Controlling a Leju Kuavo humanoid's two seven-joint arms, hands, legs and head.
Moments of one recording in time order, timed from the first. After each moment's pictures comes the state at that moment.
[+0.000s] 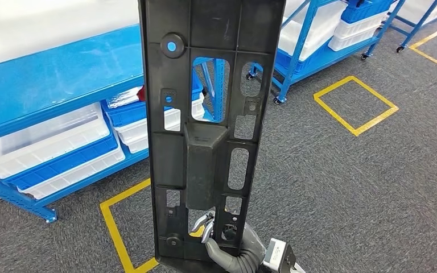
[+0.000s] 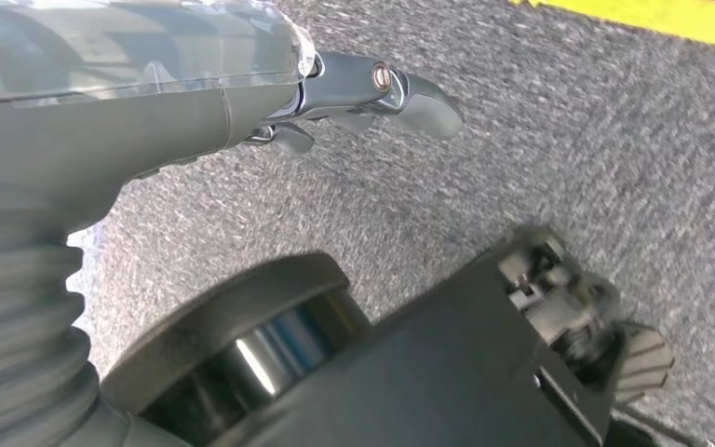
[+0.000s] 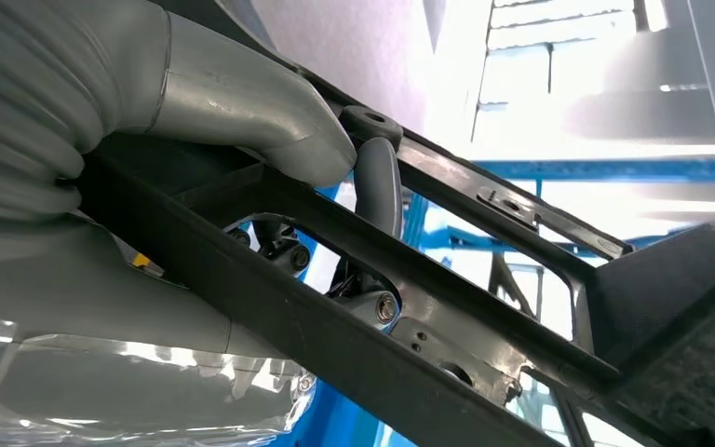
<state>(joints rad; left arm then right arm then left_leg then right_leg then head) -0.11 -0.15 0.33 -0.22 -0.95 0.06 -0.07 0.11 -0.03 0.47 -1.75 0.02 0.38 -0.48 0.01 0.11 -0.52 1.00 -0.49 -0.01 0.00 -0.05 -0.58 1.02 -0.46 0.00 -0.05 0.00</state>
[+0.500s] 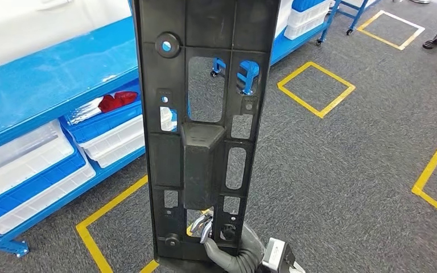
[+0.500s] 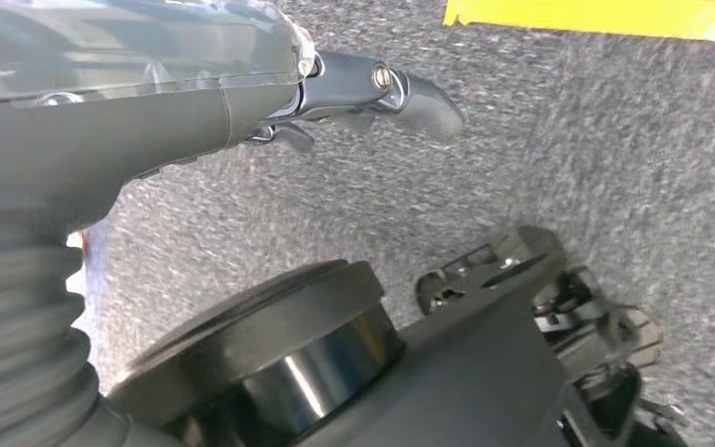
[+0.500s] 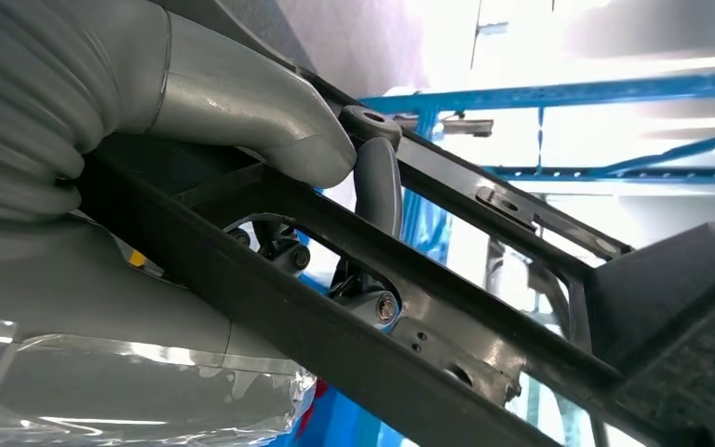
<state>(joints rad) -0.11 -0.15 0.33 -0.21 -0.95 0.06 -0.07 0.11 -0.03 0.47 -1.75 0.02 0.39 -0.48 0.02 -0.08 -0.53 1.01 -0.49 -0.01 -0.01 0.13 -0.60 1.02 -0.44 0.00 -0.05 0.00</state>
